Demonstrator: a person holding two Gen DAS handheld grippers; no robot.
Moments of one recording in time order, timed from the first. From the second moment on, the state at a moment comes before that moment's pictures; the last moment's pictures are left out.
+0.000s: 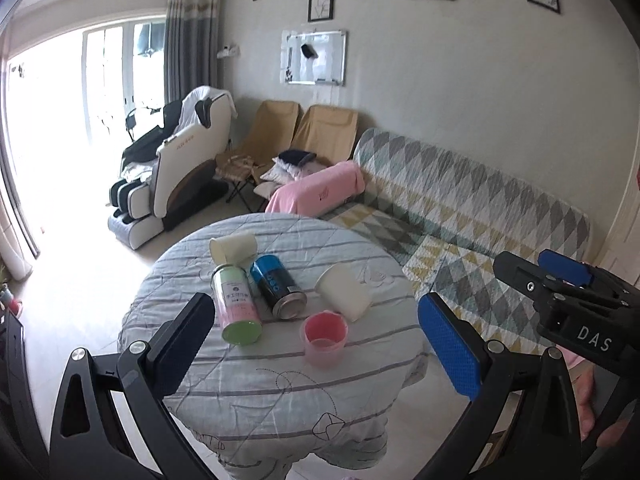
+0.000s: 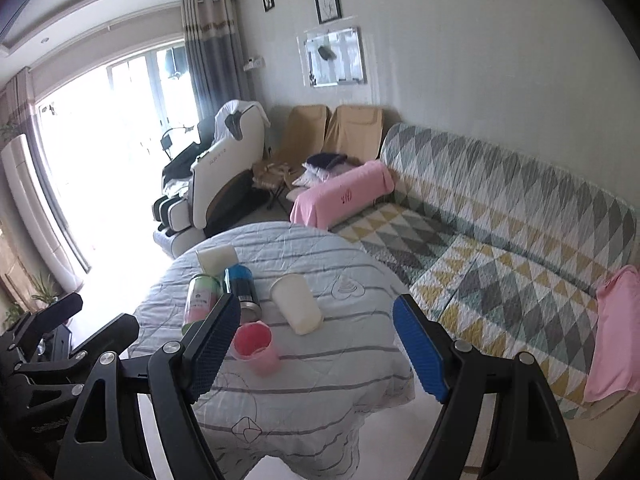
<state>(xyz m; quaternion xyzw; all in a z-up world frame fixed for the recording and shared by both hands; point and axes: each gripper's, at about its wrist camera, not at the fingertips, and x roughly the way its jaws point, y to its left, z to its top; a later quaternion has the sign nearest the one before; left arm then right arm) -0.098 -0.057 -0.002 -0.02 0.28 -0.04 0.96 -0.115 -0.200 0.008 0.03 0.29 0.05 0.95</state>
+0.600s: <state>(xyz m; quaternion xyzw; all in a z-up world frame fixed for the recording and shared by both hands) -0.116 -0.062 0.003 0.00 0.25 -0.05 0.97 -0.132 -0.200 0.013 0.03 0.27 0.05 0.96</state>
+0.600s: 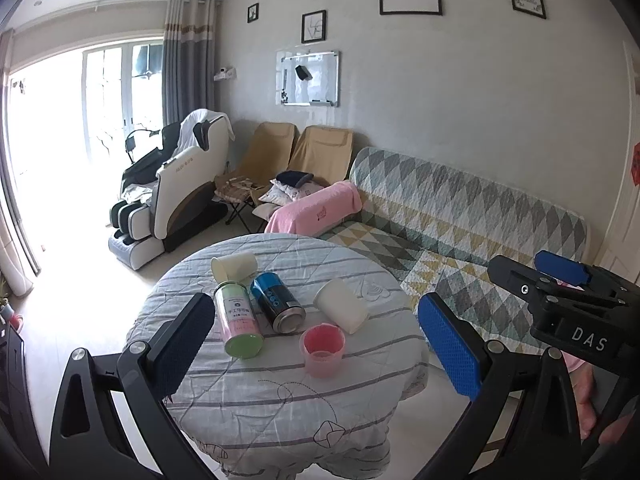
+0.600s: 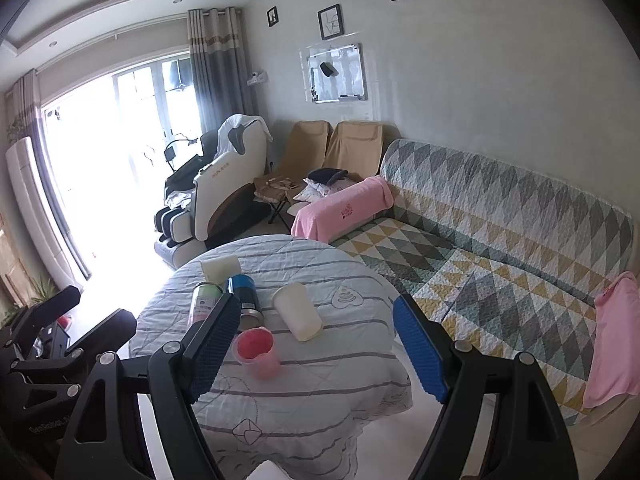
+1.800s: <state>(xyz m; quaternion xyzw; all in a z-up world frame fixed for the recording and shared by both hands) -0.115 -0.062 0.007 0.00 0.25 -0.05 0.97 -0.132 -0.200 0.005 0.02 0.29 0.06 0.96</state>
